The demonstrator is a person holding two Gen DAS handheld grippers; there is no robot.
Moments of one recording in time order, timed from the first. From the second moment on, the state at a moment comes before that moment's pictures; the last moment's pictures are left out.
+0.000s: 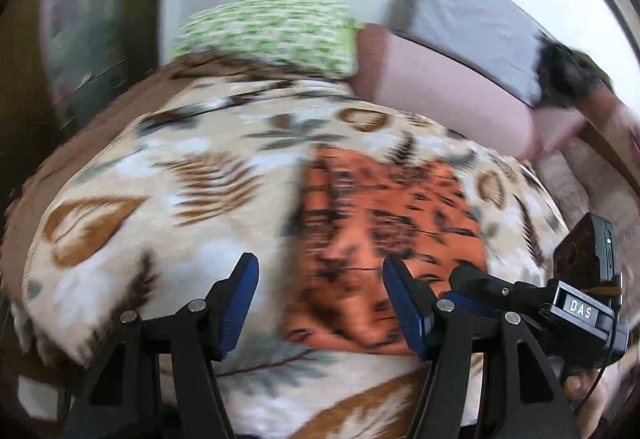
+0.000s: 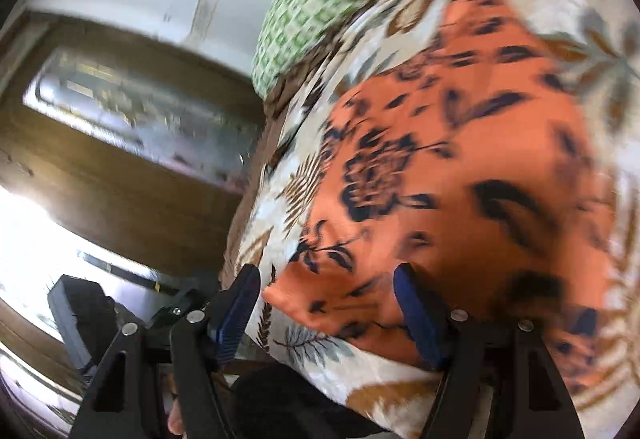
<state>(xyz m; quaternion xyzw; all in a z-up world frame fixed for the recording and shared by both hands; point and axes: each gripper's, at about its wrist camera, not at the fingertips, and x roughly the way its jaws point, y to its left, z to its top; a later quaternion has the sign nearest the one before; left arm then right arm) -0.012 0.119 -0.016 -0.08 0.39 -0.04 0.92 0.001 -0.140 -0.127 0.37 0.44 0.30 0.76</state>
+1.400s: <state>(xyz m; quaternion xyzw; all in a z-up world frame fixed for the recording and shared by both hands) 0.038 0.097 -0.092 0.01 0.49 0.02 0.87 0.091 -0.262 -0.156 0.44 0.46 0.27 0.72</state>
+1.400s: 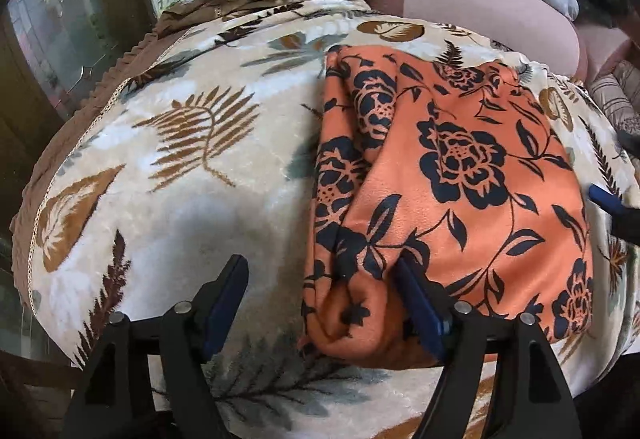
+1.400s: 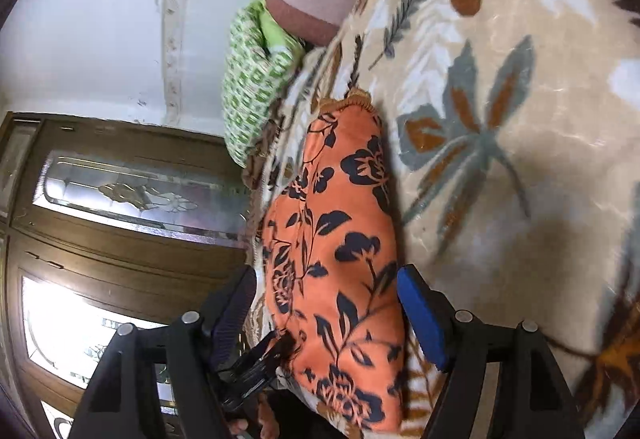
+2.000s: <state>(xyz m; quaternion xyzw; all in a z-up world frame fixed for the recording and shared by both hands) 0.073 0.099 -0.098 -0.04 0.50 0.01 0.87 0.154 -0.218 -0.189 0.37 0.52 0.28 0.72</state>
